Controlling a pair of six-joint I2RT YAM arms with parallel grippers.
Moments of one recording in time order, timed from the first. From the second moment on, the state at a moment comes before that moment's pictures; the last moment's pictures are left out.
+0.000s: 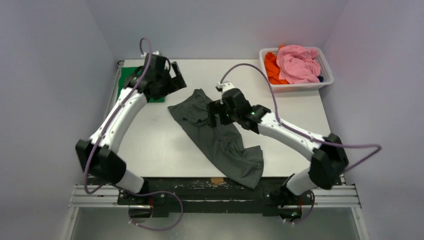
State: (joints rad) left arm -0.33 1.66 1.68 -0.83 -0.06 -0.67; right arm 0.78 1.36 1.06 -0.39 0.11 0.42
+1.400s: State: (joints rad) left arm -0.32 1.35 0.89 -0.60 -0.04 -0.73; right arm 0.28 2.67 2.45 -0.47 0.08 0.77
